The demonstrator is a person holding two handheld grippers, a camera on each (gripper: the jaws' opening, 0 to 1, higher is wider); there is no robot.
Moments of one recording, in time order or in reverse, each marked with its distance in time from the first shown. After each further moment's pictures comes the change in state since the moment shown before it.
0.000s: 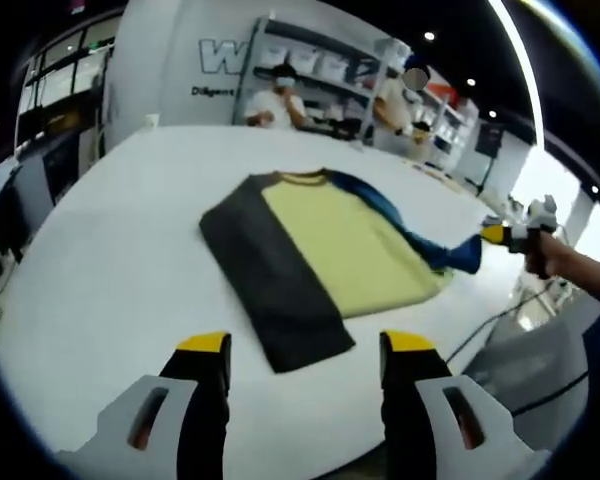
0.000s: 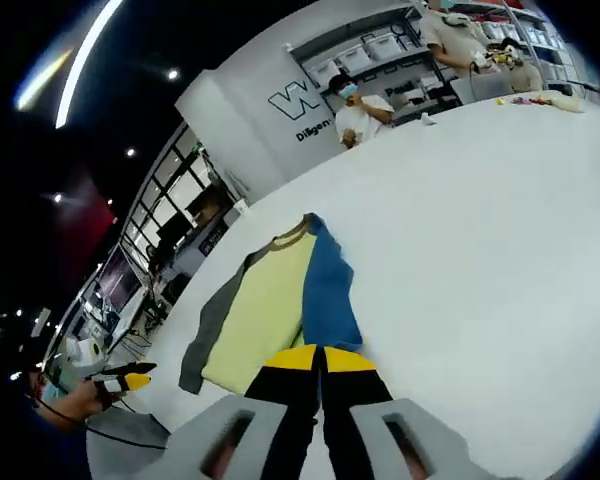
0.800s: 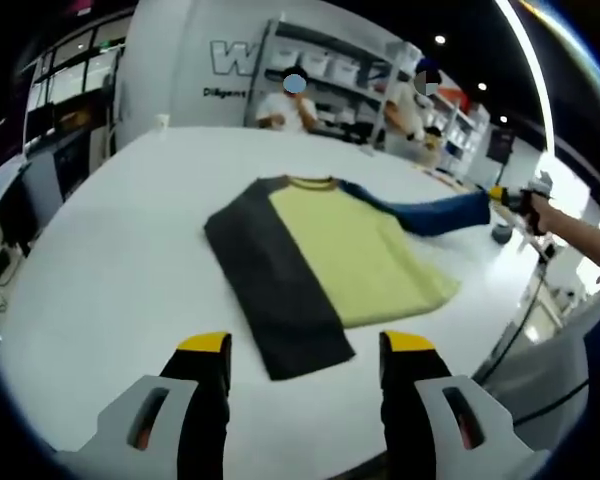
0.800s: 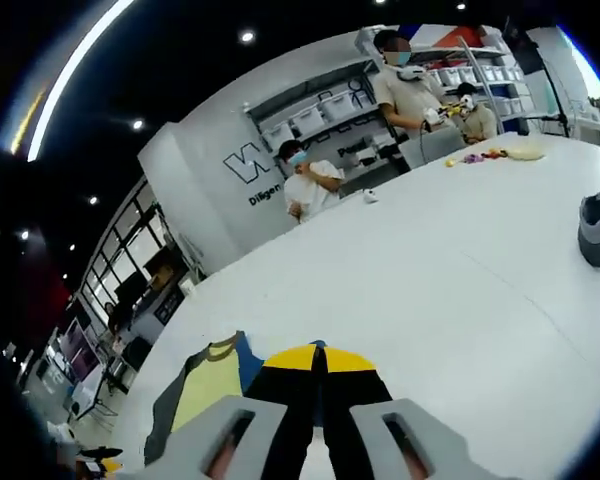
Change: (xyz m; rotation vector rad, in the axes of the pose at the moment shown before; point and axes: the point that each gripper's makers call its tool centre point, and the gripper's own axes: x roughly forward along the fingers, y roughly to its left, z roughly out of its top) left arm 0.003 -0.005 0.005 -0.030 -0.014 0.051; right arm -0.003 -0.119 0.149 0.126 -0.270 -0.230
